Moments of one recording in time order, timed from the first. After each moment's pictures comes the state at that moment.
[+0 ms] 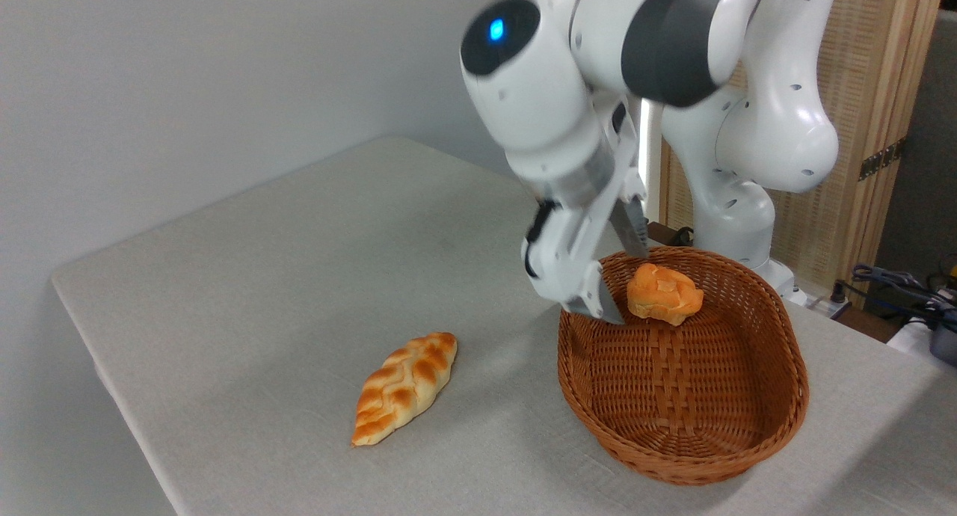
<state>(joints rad) -0.10 -0.32 0.25 -2.25 0.05 1.51 2.12</state>
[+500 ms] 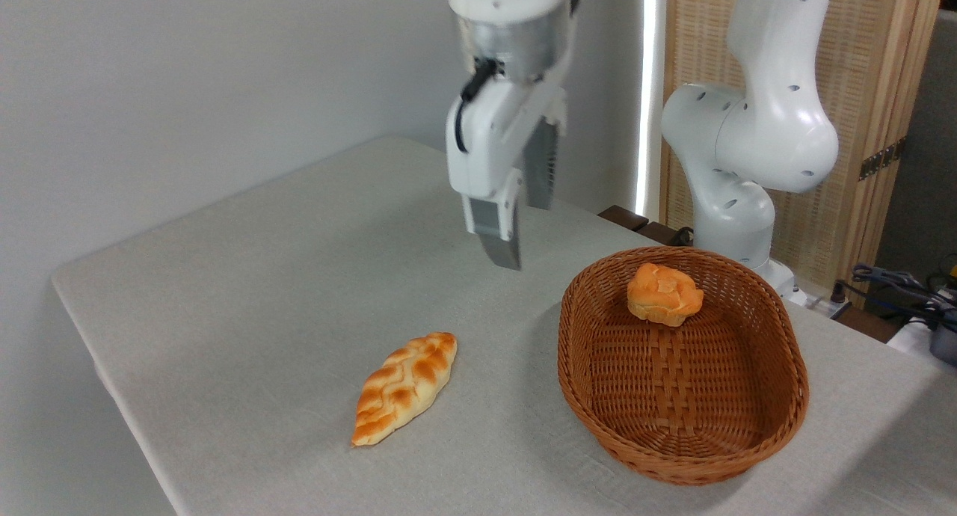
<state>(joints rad) -0.10 -0.25 0.24 -1.90 -0.12 1.51 1.99</state>
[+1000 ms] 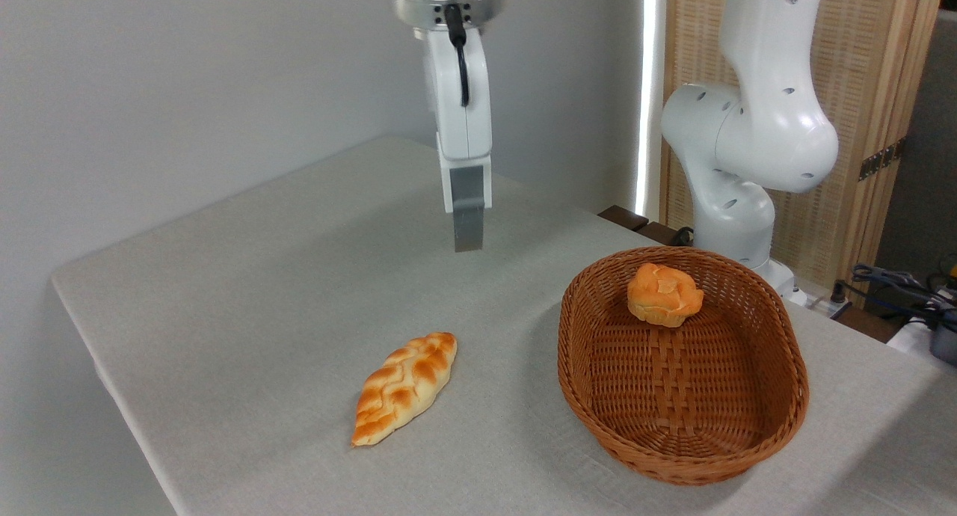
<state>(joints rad) -0.10 -0.15 0.21 -1.71 -0.16 1.50 1.40</state>
